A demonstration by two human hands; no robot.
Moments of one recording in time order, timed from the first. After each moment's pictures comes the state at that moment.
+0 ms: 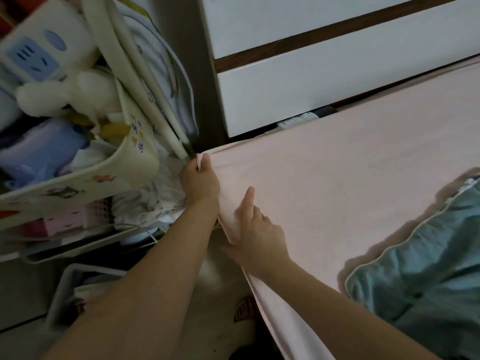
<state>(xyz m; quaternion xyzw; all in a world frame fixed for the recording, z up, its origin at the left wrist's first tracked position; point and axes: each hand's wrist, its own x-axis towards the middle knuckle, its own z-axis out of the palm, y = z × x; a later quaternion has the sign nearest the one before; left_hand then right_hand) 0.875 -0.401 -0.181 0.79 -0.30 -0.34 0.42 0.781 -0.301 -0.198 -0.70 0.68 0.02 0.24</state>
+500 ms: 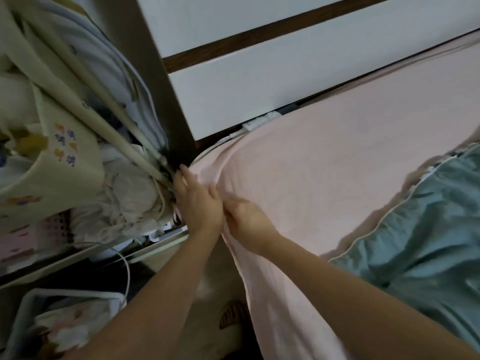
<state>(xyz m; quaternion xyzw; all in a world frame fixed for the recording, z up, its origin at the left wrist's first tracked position) 0.838 -0.375 -0.236 0.79 -0.51 -0.25 0.21 0.730 -0.337 -0.218 -0.74 0.55 -0.16 0.35</state>
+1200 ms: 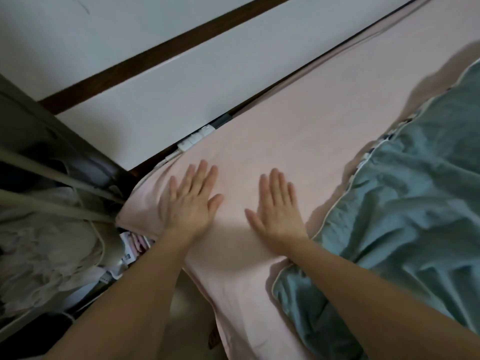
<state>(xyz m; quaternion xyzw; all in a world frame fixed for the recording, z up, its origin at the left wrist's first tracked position) 0.761 -0.413 -0.238 0.51 -0.85 -0.09 -0.09 0.581 -0.327 -0.241 -0.63 0.75 -0.01 0.19</state>
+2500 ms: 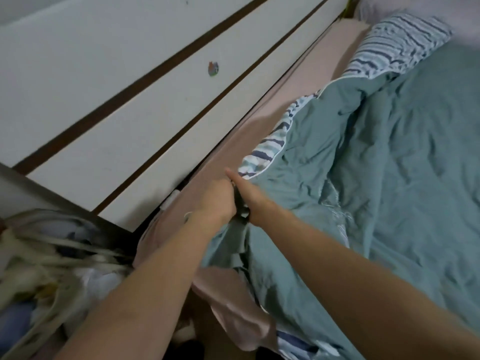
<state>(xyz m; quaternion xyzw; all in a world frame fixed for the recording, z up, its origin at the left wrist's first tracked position) 0.628 -0.355 0.084 0.43 -0.87 -0.22 -0.10 0.549 -0.313 0.060 0.02 0.68 -0.44 0.58</state>
